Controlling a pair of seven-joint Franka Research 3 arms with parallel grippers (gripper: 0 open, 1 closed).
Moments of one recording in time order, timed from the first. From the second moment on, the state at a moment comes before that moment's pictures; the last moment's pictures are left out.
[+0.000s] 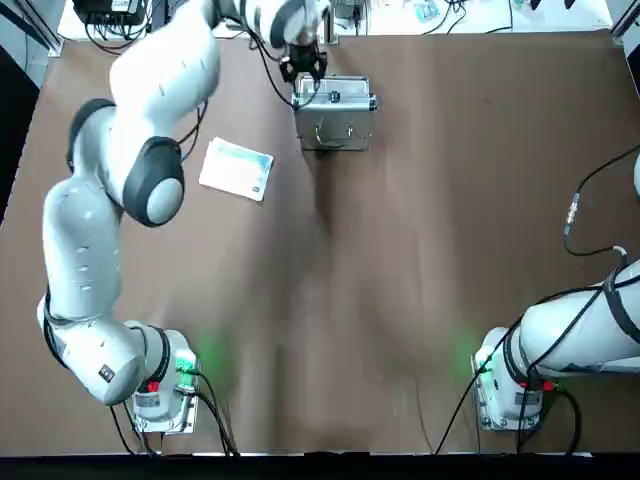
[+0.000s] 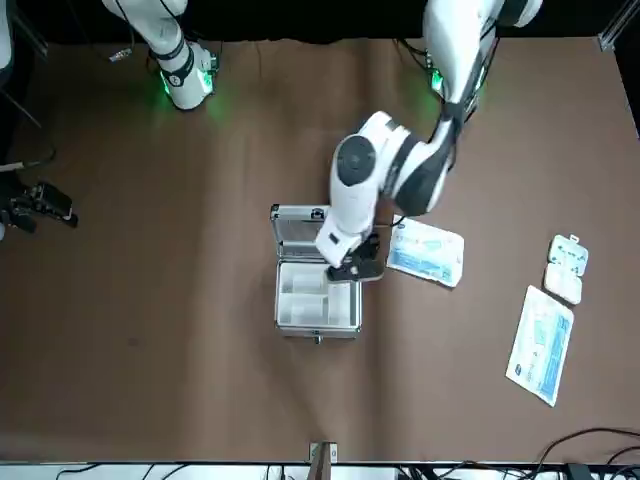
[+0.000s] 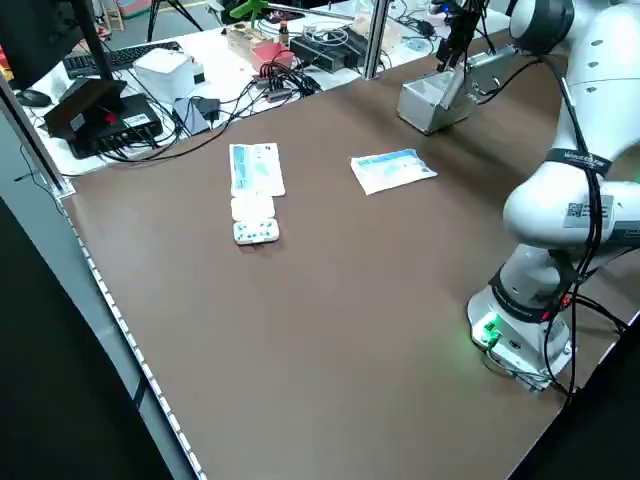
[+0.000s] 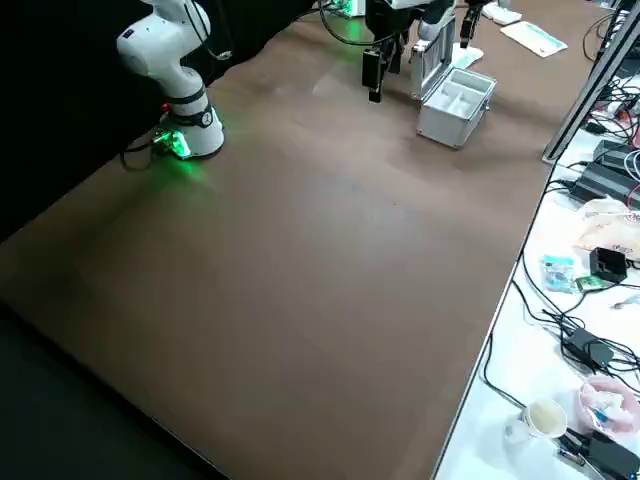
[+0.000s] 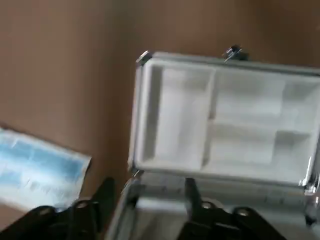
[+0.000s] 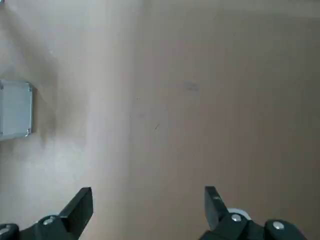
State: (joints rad) left arm -0.61 0.62 -0.04 -1.23 0.02 1.84 -0.73; right arm -0.04 0.12 -0.04 -1.51 0.07 1.68 -0.15
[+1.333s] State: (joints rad) left arm -0.59 0.38 -0.16 -1.24 -0.13 1.29 -0.65; right arm -0.03 0.12 -0.04 -1.49 0.07 1.68 -0.15
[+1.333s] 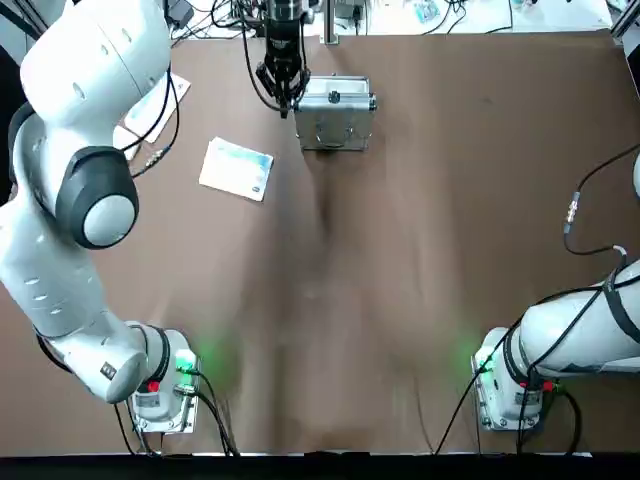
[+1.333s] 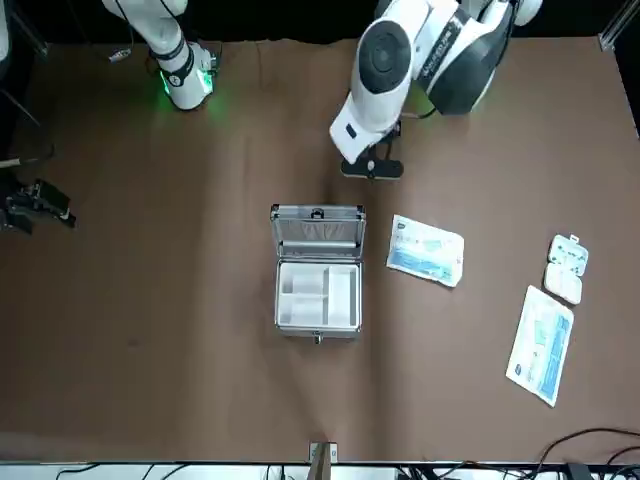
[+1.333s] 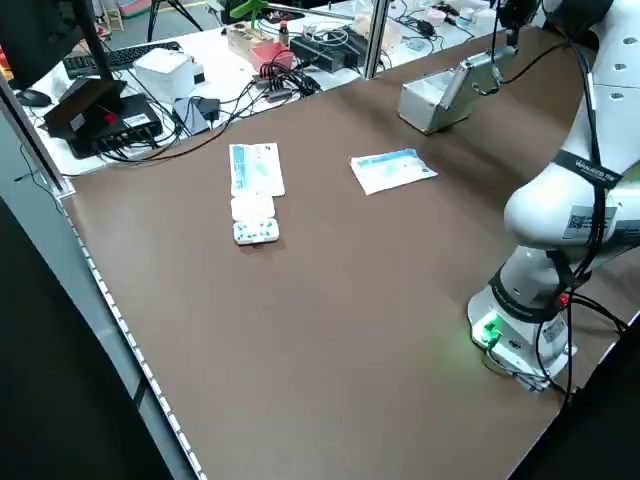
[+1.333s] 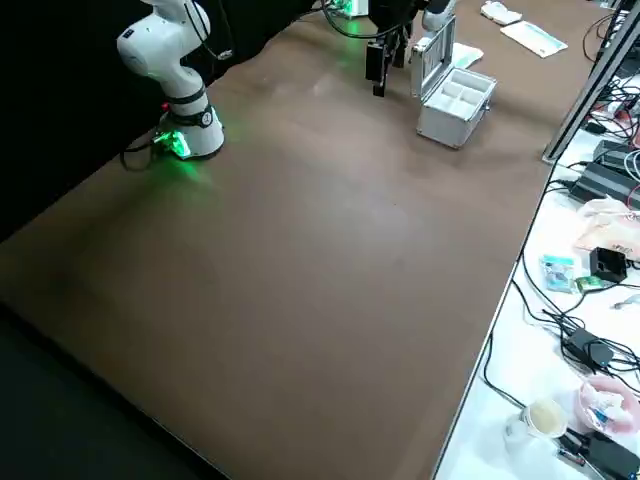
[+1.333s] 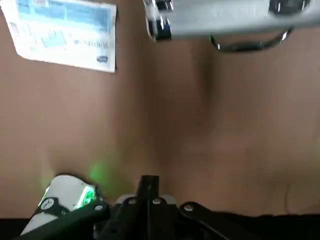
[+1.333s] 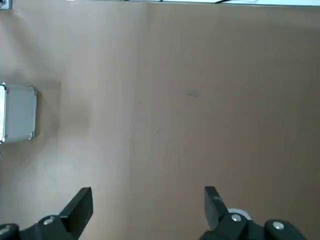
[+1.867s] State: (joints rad) left arm -0.63 0.44 -0.21 -1.34 -0.15 1.50 -0.67; right arm 0.06 0.12 -0.03 -1.49 0.07 1.68 -0.15
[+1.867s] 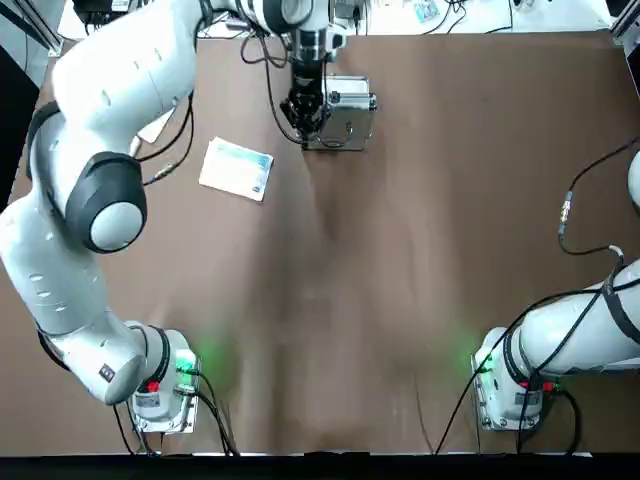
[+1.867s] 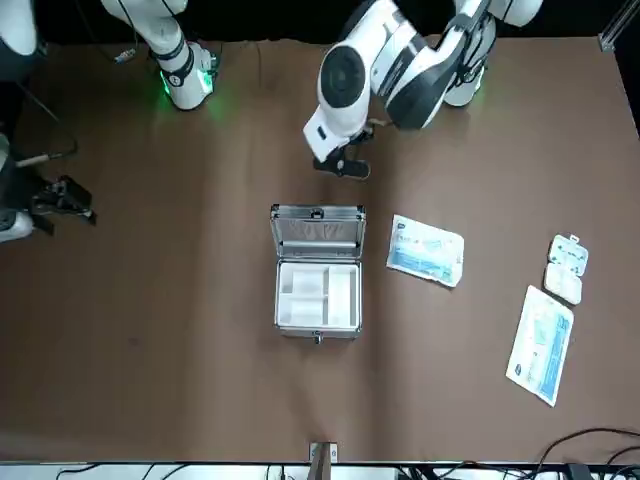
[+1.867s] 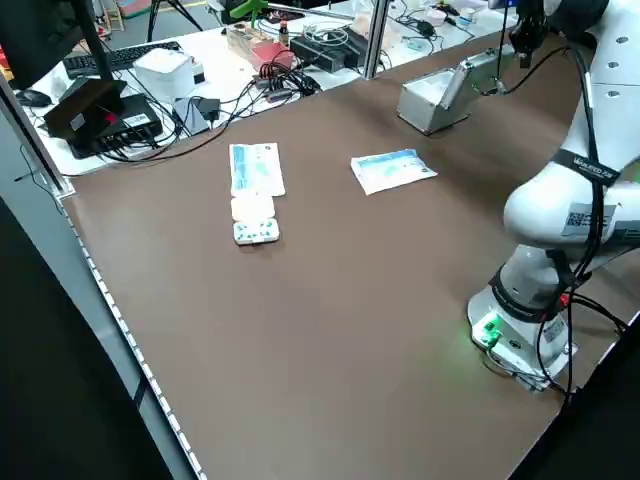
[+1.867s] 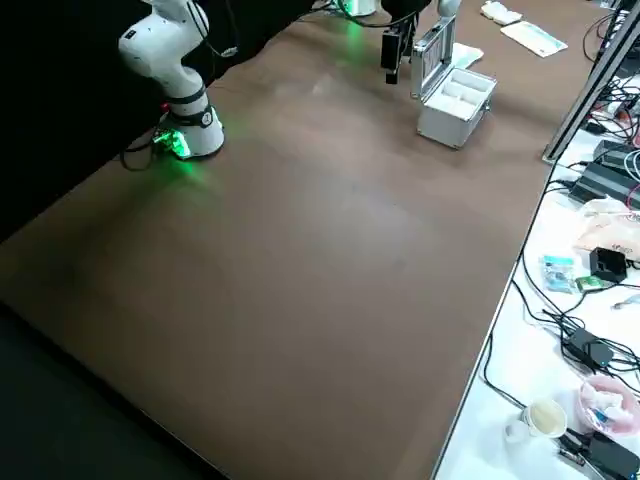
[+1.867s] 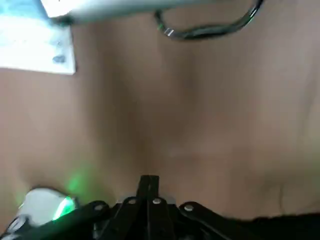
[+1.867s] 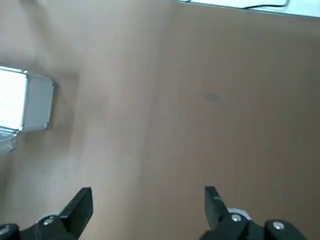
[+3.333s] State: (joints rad) left arm -0.62 0.55 -0.10 -1.34 0.03 2.15 -0.79; right arm 0.27 0.12 -0.03 -1.49 0.06 1.68 -0.15
